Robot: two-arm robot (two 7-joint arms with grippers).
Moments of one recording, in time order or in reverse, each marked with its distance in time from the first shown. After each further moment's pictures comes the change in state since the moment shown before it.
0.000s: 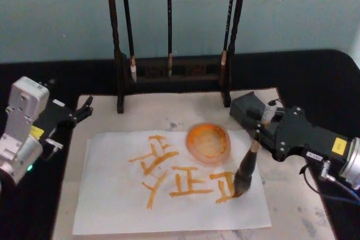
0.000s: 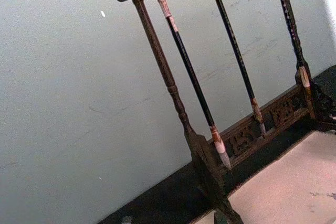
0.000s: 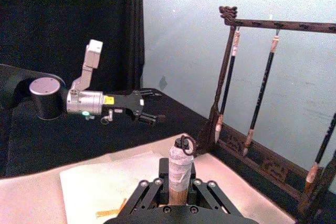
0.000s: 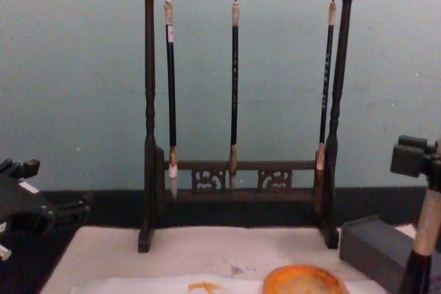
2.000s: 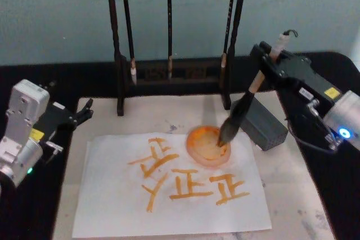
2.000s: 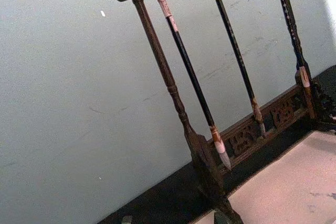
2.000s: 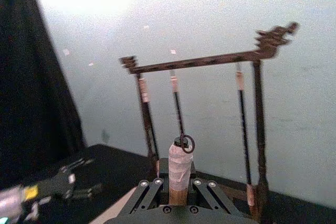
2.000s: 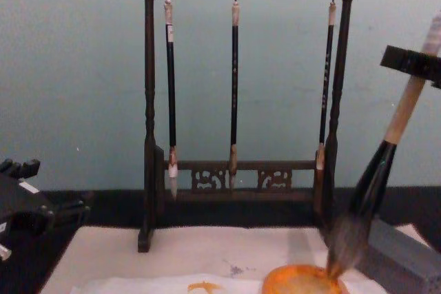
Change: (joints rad) left arm 0.000 0.000 0.000 0.000 0.000 0.000 0.000; right arm 0.127 -0.211 0.058 0.060 0.125 0.170 -0.253
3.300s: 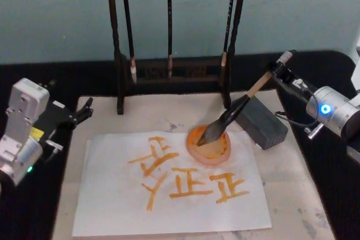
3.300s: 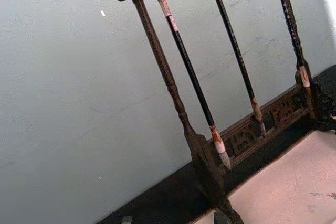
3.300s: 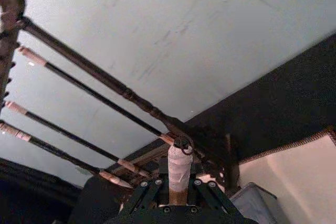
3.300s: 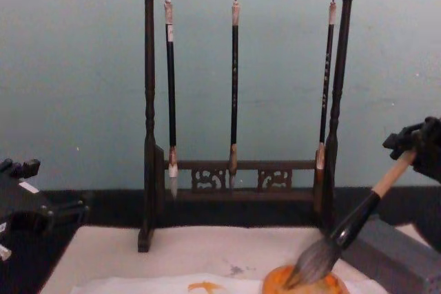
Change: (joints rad) left arm 0.000 0.000 0.000 0.000 0.000 0.000 0.000; right arm 0.181 -0.188 0.053 0.334 0.453 0.349 -0.337
